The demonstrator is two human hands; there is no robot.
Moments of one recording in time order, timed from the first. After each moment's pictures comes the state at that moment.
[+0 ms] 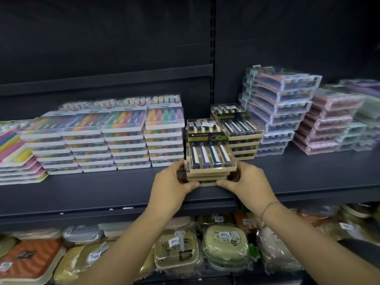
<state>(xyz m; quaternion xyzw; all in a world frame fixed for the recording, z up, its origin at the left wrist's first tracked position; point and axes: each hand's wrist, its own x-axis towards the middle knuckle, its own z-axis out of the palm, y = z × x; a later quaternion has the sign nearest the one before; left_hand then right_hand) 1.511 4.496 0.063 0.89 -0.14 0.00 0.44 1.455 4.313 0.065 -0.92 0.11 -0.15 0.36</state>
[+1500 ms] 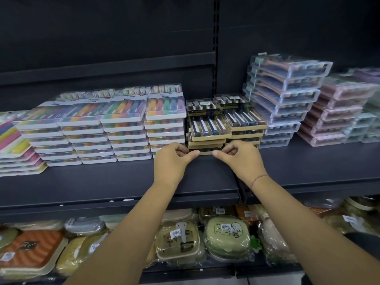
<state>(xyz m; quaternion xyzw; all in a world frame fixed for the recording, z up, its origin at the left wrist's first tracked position) 1.559 4.480 0.056 0.89 -0.09 0.09 0.44 1.507 4.305 0.052 -0.88 0.15 -0.18 0.42</state>
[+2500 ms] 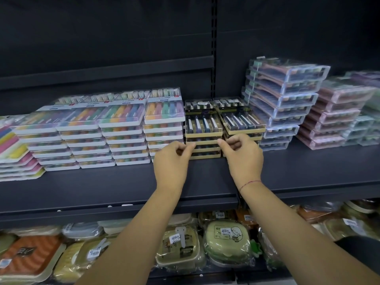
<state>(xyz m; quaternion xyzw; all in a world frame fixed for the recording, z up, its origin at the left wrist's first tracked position) 1.551 4.471 0.058 0.86 -0.11 0.19 0.46 1.511 4.320 0.059 -0.80 0.21 -0.35 0.43</state>
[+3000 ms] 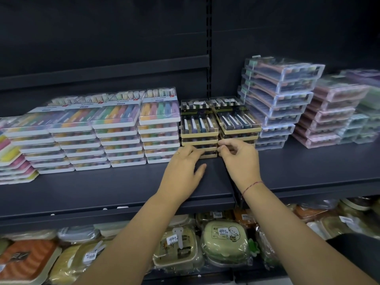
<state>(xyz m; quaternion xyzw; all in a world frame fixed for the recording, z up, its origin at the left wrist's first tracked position) 1.546 4.466 0.047 0.90 -0.35 0.16 0.22 1.508 4.313 0.052 -0.81 0.15 -0.31 0.48</state>
